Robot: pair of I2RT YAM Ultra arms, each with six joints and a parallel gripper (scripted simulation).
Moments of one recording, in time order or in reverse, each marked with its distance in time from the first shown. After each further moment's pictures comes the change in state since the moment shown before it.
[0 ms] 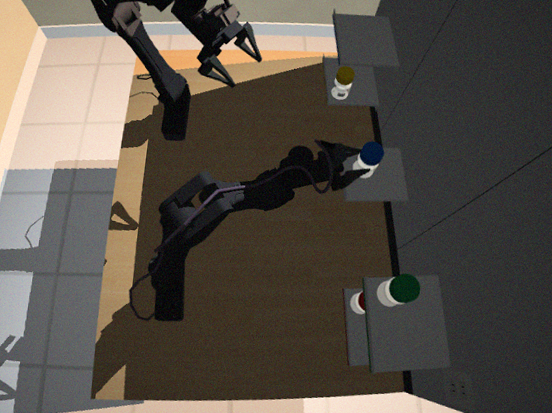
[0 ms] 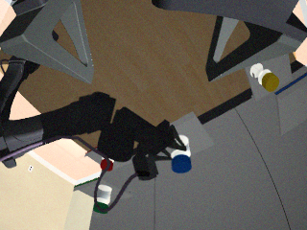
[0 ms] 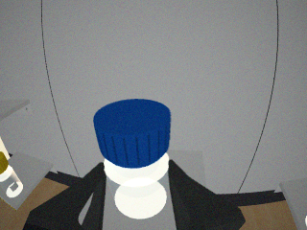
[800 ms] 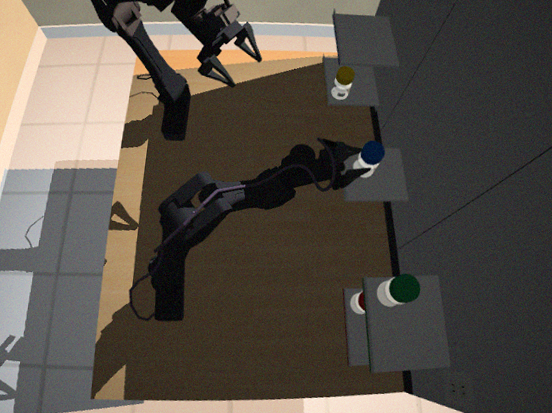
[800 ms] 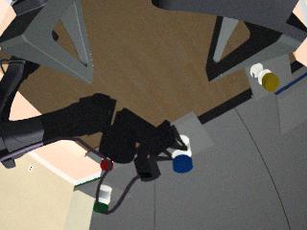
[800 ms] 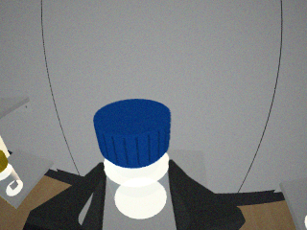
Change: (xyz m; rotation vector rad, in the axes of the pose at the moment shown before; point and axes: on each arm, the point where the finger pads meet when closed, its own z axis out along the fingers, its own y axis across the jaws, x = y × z) left arm 0.000 0.000 0.000 0.000 0.000 0.000; right arm 0.000 0.002 0.002 -0.004 0.020 -0.007
